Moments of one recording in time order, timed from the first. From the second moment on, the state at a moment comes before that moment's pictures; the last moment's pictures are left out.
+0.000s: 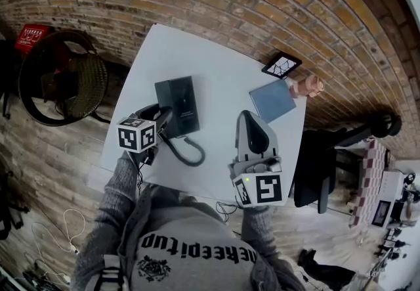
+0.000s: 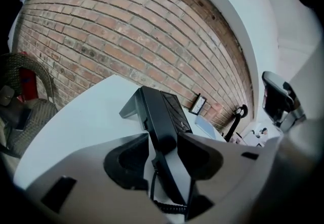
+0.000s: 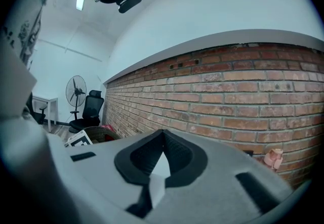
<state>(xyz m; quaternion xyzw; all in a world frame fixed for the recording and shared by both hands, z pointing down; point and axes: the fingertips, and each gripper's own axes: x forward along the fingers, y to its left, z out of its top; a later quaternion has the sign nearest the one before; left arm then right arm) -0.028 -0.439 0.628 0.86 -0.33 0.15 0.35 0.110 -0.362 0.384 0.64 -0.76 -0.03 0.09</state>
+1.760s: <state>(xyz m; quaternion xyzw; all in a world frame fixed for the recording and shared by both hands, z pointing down) -0.041 -0.359 0.466 0.87 -0.43 0.01 0.25 0.131 -0.315 0.355 0.57 -0.82 -0.06 0.04</state>
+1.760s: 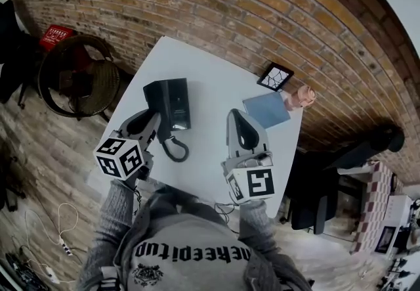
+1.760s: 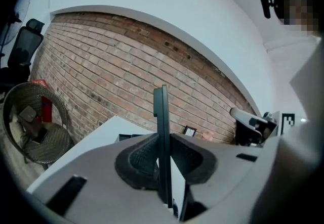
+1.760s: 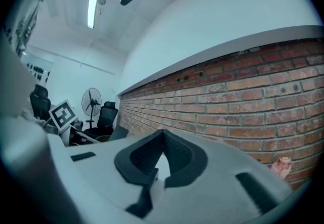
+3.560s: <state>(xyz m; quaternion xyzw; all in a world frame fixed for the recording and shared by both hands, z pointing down) -0.056 -0.208 0.339 0.83 -0.55 -0.06 0.07 0.158 -0.195 0.316 0.54 -0.84 -0.10 0.00</state>
